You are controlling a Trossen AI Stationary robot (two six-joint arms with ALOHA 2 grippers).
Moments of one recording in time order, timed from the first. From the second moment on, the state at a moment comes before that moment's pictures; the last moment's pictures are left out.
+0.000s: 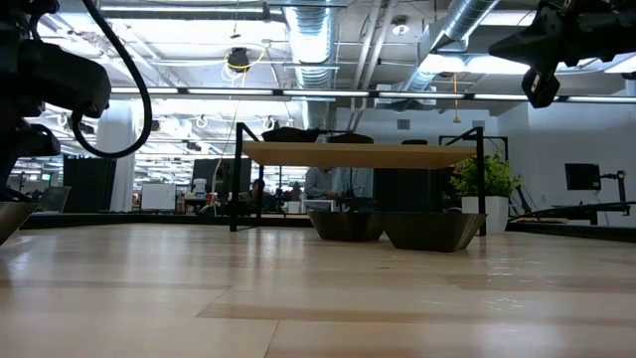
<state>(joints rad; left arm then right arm) -0.63 1.30 0.62 -0.59 -0.04 -0.97 -0.36 0.24 0.37 -0.21 -0.18 0.52</state>
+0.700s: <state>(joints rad) -0.63 1.30 0.62 -0.56 -0.04 -1.06 -0.36 0.24 0.37 -0.20 -0.18 0.52</state>
